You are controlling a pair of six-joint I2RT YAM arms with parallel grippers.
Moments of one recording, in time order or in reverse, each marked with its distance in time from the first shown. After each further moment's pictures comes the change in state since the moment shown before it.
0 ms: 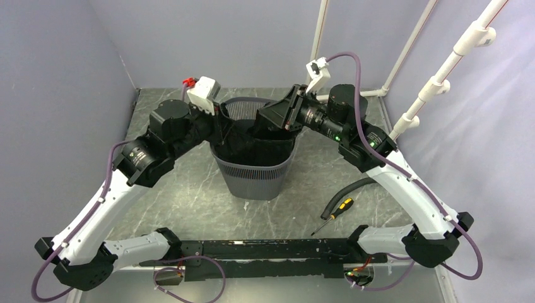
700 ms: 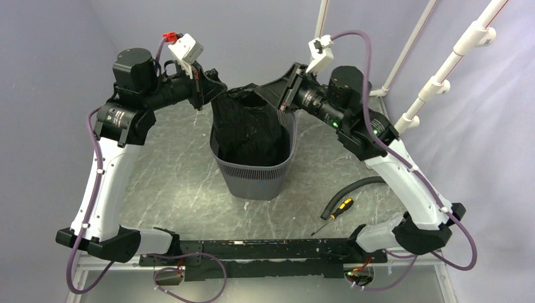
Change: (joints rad) left arm 0.392 0.238 0.423 -0.097 0.658 0.247; right arm 0.039 0.145 0.287 -0.098 0.092 0.004
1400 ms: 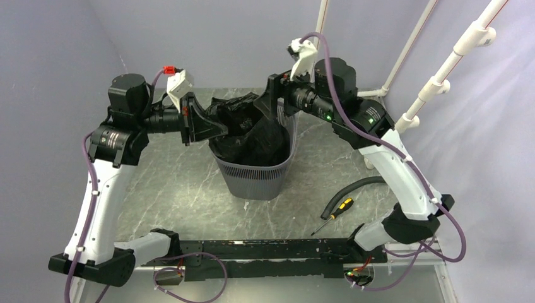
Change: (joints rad) left arm 0.082 -0.154 -0.230 -0.035 0.513 0.002; right arm -0.010 0.079 0.159 -0.263 0.061 -0.376
